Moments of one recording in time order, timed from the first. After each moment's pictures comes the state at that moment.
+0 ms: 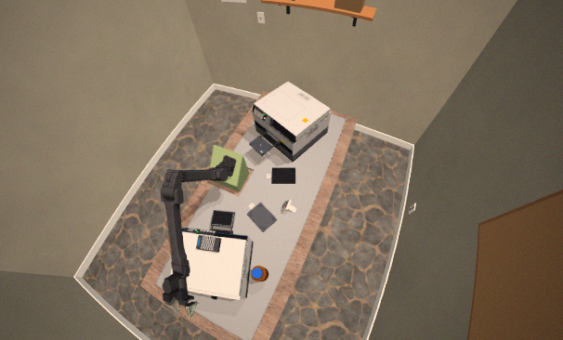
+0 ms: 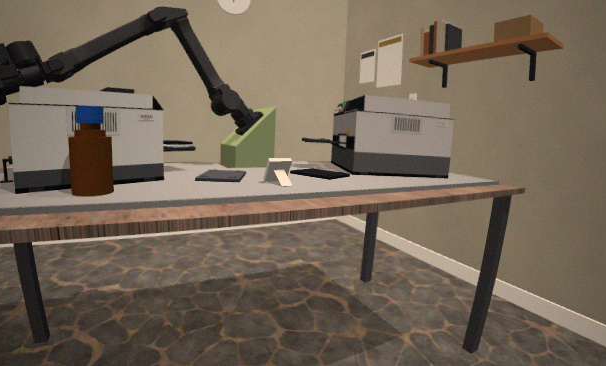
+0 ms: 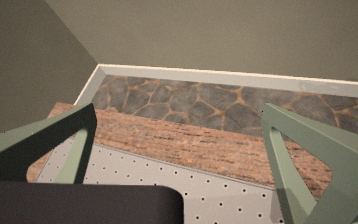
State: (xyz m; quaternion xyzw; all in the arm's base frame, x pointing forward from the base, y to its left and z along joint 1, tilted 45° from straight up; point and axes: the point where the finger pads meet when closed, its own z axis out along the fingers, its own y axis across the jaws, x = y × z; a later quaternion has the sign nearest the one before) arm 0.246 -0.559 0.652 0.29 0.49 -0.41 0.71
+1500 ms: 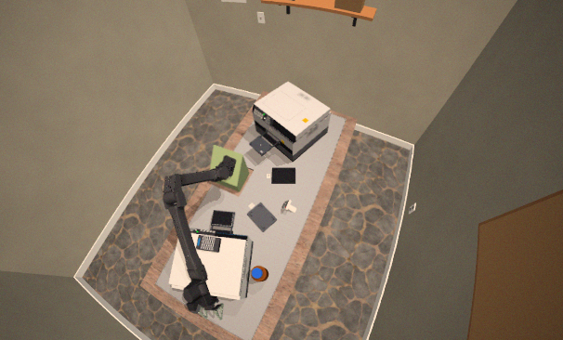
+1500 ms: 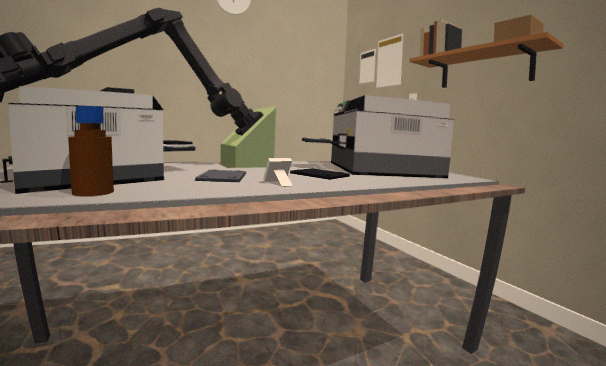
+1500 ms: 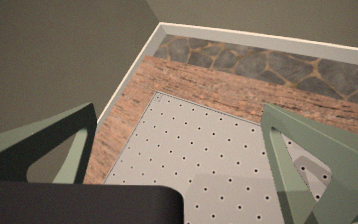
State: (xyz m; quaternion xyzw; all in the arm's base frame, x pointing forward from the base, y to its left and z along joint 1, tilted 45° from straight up) arm 0.387 -0.518 0.609 0.25 0.58 -0.33 0.70
